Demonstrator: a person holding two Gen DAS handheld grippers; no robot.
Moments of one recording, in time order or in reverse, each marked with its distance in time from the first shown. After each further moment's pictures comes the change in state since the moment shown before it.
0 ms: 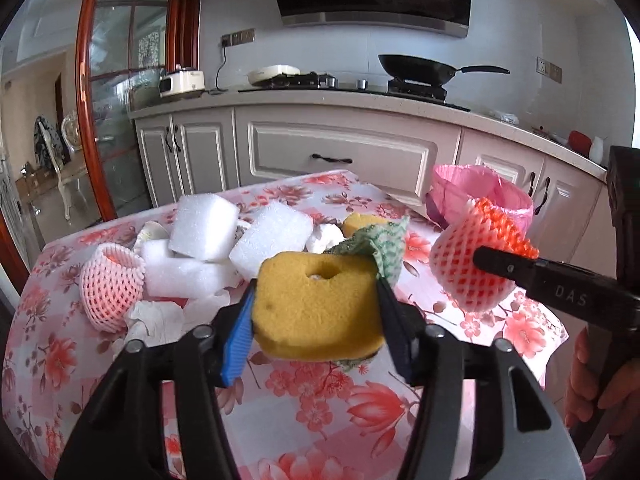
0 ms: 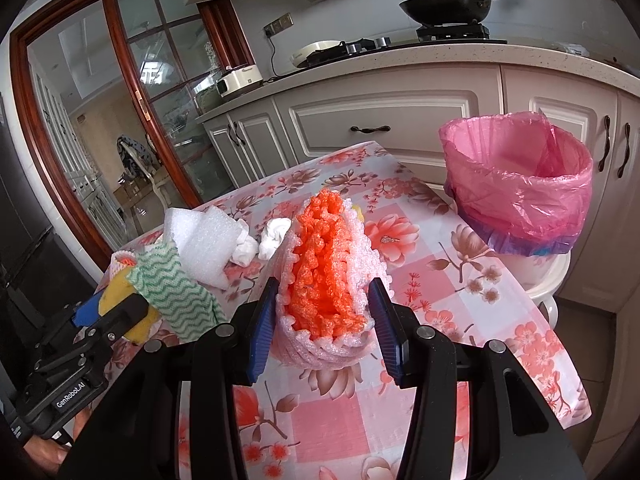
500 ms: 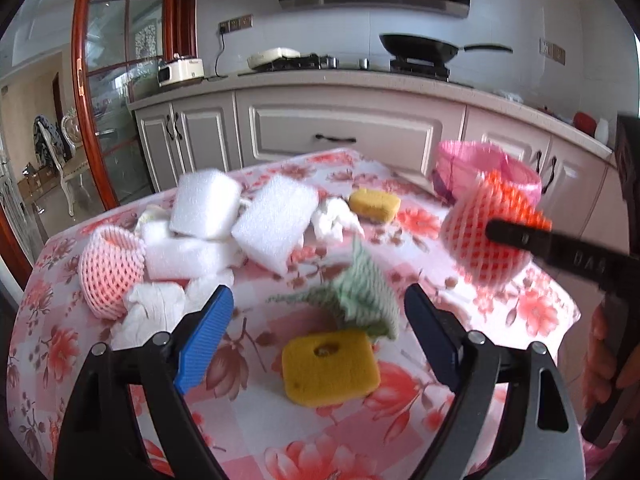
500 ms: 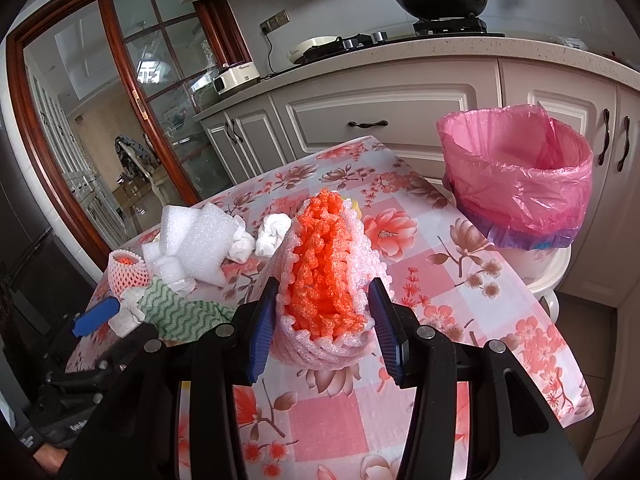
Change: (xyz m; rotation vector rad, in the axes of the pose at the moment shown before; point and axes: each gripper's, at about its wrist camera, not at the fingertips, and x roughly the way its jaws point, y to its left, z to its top) left arm 0.016 0.004 -0.017 0.018 0.085 0.018; right arm 0.003 -0.002 -0.002 0.011 0.017 -0.001
